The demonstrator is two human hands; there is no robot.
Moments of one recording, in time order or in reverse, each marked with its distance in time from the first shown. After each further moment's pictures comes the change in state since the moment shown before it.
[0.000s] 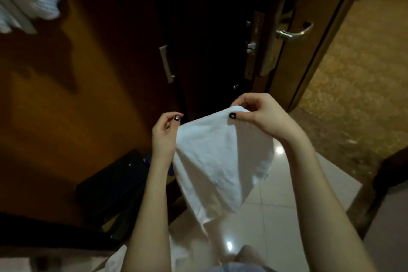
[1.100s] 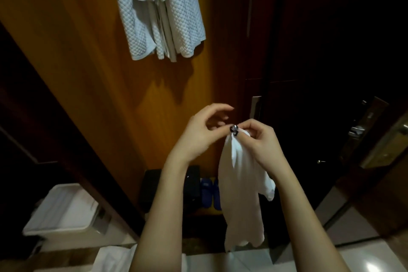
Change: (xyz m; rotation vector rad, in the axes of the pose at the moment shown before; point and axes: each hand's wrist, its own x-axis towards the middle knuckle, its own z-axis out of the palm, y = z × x) left_hand 0.032 0.119 -0.047 0.303 0.018 0.235; right_hand 0.112 -0.046 0.081 0.364 -0.258 -0.375
